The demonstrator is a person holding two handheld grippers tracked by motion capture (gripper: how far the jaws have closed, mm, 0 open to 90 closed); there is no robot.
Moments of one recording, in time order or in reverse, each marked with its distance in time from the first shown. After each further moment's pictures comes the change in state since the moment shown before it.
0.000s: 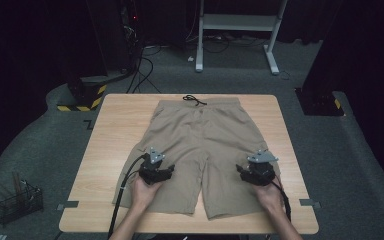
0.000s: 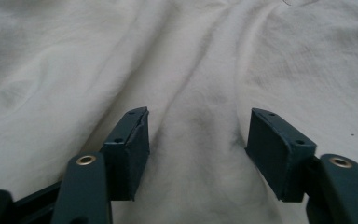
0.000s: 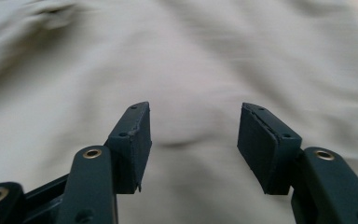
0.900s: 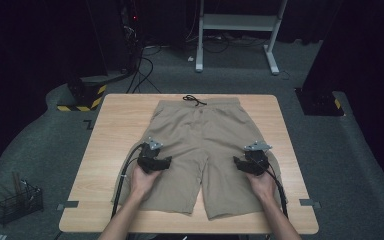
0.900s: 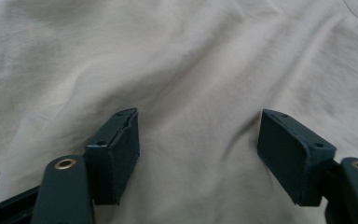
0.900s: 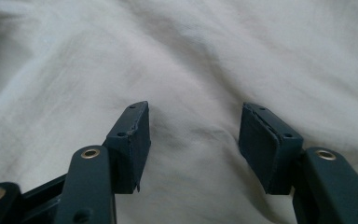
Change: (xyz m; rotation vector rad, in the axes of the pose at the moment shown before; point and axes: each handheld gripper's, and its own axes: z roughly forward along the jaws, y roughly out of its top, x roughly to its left) left arm 0.034 0.022 0.021 0.042 0.053 -0.032; right arm -0.010 0.008 0.048 0.046 0.020 0.102
